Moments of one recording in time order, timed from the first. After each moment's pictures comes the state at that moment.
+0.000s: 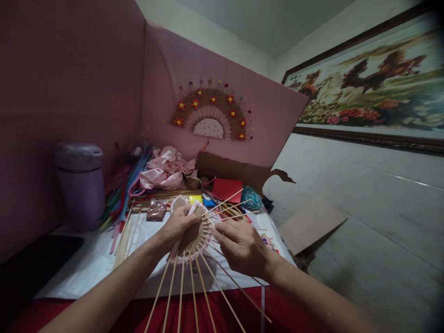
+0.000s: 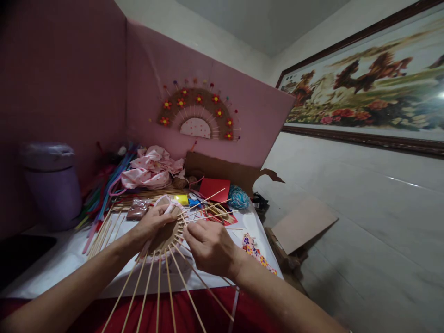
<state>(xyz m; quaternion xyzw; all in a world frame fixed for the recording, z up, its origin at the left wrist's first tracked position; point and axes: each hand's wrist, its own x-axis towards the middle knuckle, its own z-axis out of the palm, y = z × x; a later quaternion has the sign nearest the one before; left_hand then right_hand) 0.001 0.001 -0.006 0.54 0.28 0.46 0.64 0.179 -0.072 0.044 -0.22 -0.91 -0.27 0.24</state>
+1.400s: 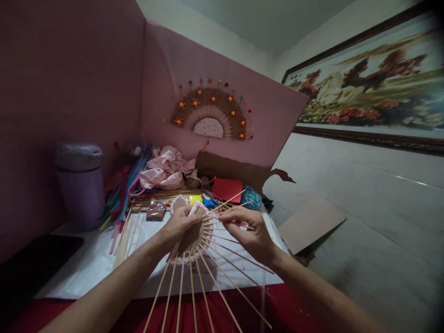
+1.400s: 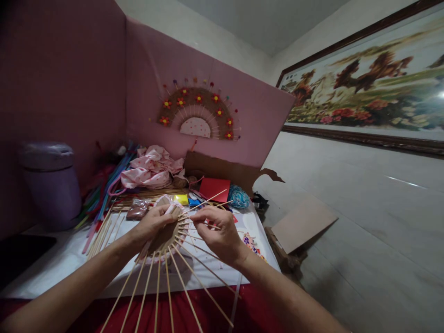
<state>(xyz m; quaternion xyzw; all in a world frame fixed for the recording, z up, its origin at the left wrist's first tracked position) 0.001 -0.003 -0.001 0.54 0.28 0.46 0.65 0.178 -0.069 0.061 -0.38 -0.79 0.13 0.46</state>
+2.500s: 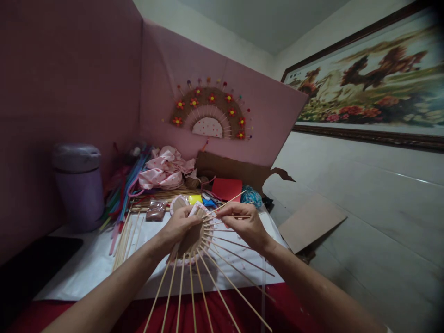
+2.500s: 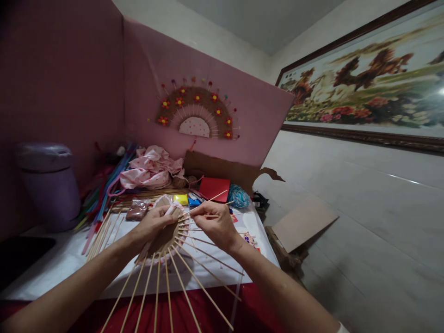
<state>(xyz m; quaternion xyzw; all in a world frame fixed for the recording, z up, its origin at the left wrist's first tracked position) 0.003 0.001 -0.003 0.56 0.28 0.46 0.63 0.177 -0.050 0.057 -0.42 -0.72 0.26 0.49</state>
